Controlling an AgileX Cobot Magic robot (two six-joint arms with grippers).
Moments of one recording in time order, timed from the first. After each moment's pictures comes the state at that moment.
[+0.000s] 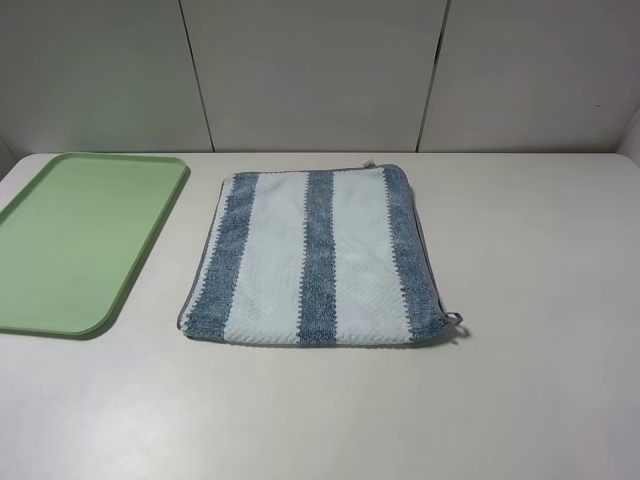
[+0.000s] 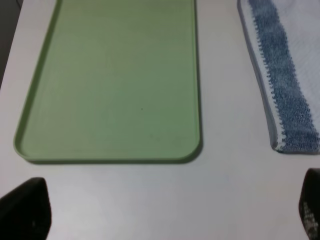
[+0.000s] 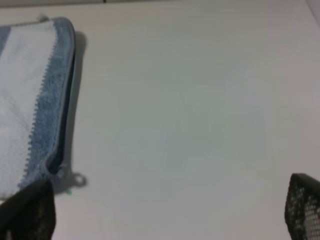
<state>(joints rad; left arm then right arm) -0.02 0.12 -0.61 0.06 1.06 0.05 0.00 0.22 -0.61 0.02 1.05 0.05</state>
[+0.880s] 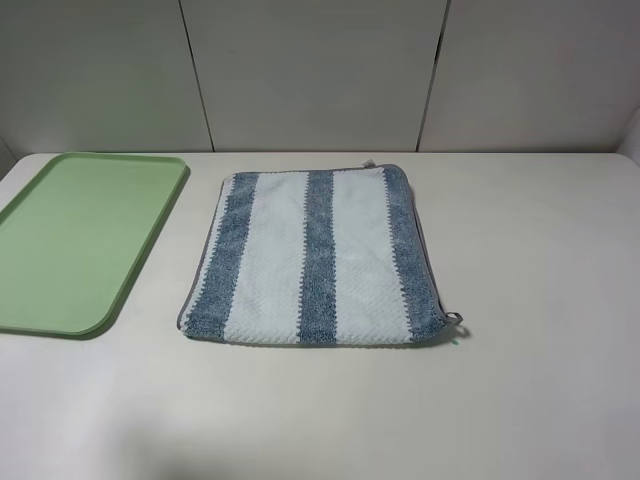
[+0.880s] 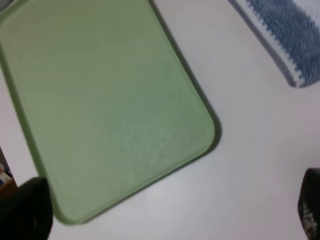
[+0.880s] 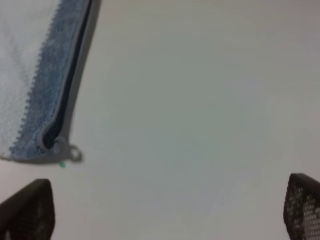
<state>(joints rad) -0.38 0.73 -0.79 0.26 0.97 0.22 0.13 0.82 -0.86 -0.01 1.02 -0.11</state>
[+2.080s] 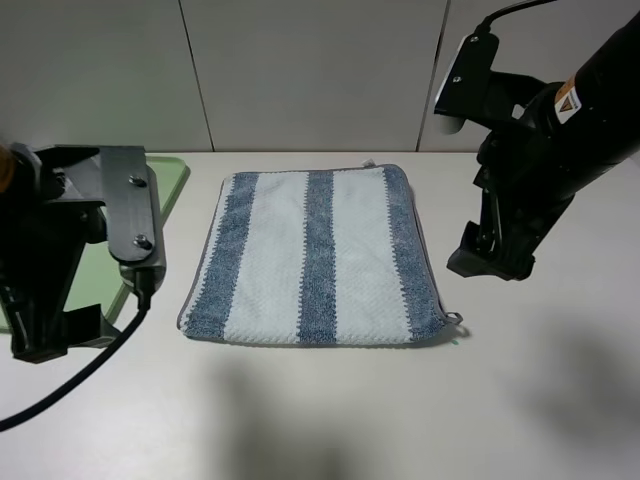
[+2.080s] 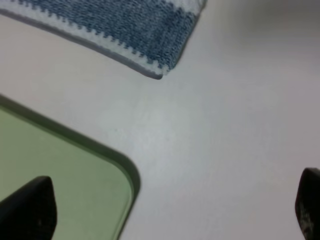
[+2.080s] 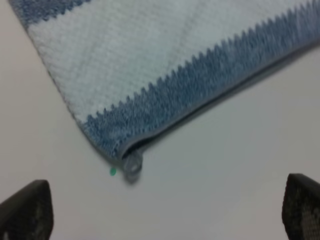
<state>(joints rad) -0.71 1.21 -0.79 0.21 0.86 0.48 0.60 1.35 -0.94 -0.06 0.84 -0.51</state>
